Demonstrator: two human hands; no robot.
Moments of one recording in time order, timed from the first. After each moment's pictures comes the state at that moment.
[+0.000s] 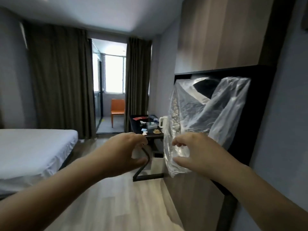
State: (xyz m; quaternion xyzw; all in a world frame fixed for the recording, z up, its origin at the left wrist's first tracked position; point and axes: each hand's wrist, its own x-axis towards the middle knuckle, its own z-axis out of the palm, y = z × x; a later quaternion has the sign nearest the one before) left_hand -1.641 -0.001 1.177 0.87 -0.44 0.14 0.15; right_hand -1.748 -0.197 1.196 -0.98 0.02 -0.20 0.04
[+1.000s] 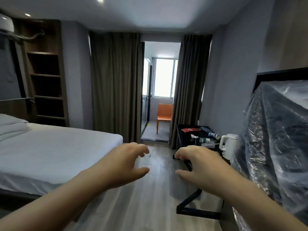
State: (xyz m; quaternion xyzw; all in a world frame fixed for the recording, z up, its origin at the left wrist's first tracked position) left_hand -1.219 0.025 1.149 0.93 -0.29 0.15 0.14; right_hand -1.264 -0.207 1.164 -0.97 -0.16 -0.16 0.07
